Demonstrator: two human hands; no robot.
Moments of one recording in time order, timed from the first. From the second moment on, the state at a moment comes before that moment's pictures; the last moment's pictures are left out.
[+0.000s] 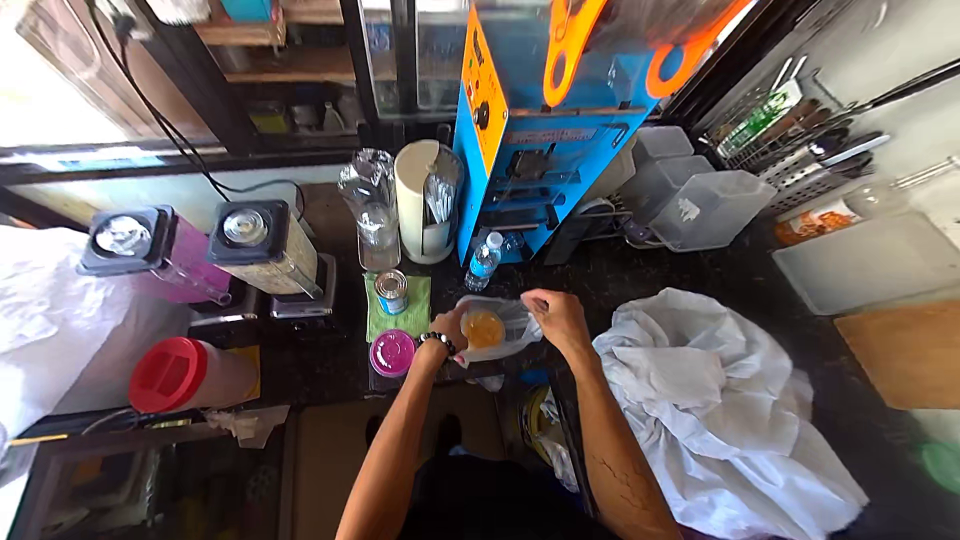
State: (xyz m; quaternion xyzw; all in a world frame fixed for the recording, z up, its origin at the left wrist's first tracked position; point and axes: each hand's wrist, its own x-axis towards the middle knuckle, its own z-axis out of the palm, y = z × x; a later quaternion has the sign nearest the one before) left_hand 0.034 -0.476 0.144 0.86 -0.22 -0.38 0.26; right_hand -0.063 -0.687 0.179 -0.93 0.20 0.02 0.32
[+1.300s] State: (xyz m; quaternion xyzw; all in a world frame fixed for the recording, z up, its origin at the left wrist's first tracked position) left_hand -0.017 -0.406 0.143 0.77 -0.12 -0.06 0.62; right_hand -0.066 -0.608 0.228 -0.88 0.04 -0.31 0.35
